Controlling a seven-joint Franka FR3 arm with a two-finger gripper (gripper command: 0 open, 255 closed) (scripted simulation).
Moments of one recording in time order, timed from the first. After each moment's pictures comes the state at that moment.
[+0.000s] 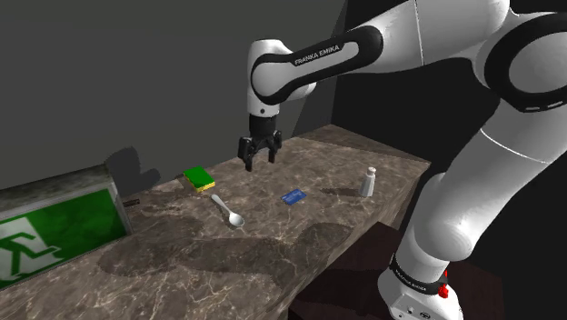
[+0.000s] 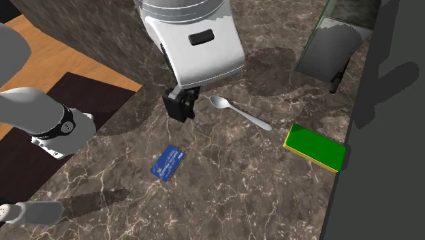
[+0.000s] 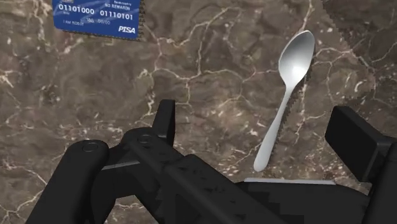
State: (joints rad) arm 0.03 -0.22 0.13 -2.20 0.16 1.98 0.19
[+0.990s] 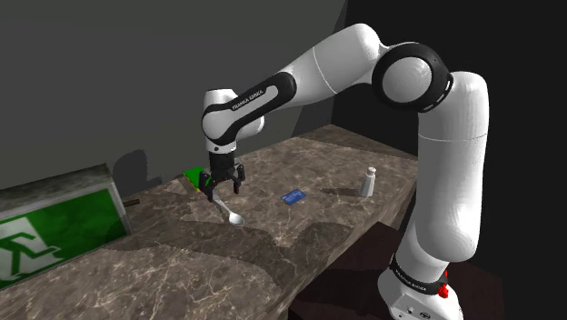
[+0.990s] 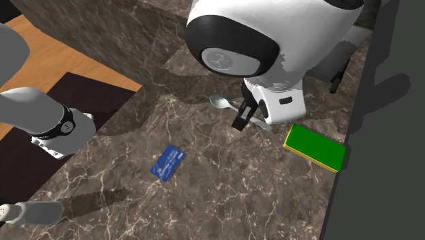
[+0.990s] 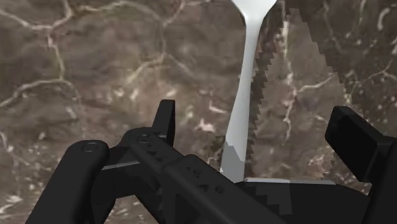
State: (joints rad) arm 0.08 0.28 0.18 -1.90 0.17 2.11 0.36
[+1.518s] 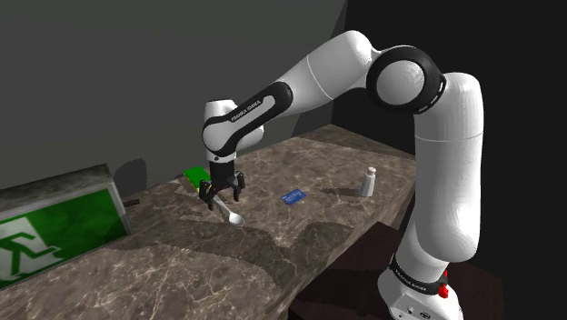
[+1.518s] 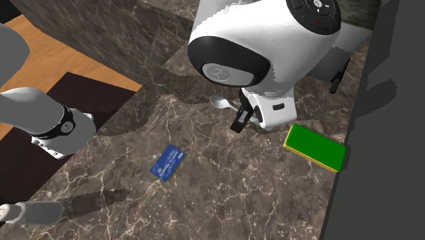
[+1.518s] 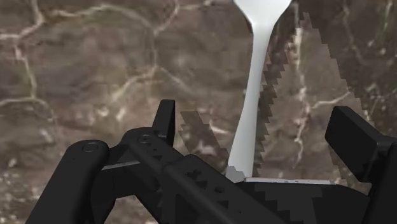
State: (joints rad) arm 0.09 0.32 0.18 -1.93 0.17 2.17 0.36
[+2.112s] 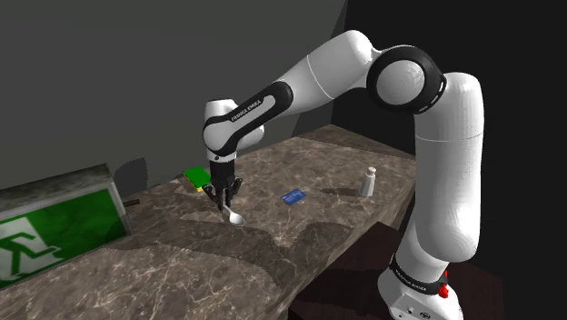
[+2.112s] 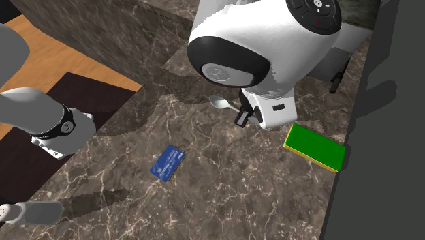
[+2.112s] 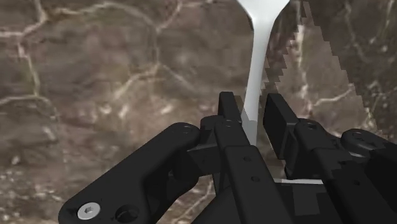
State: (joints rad) arm 0.09 0.31 0.18 -1.93 0.17 2.18 0.36
